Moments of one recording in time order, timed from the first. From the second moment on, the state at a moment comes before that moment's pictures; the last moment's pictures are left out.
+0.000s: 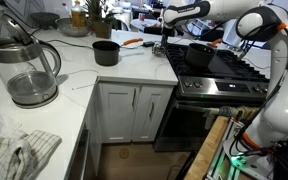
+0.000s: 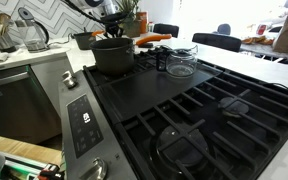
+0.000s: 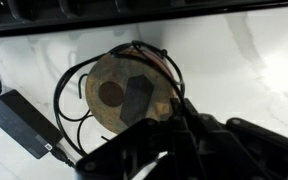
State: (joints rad) arm -0.24 0.54 -0.07 -1.38 -0.02 2.12 -1.01
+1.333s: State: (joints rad) arm -0.21 0.51 -0.02 -1.36 -0.02 2.14 -1.01
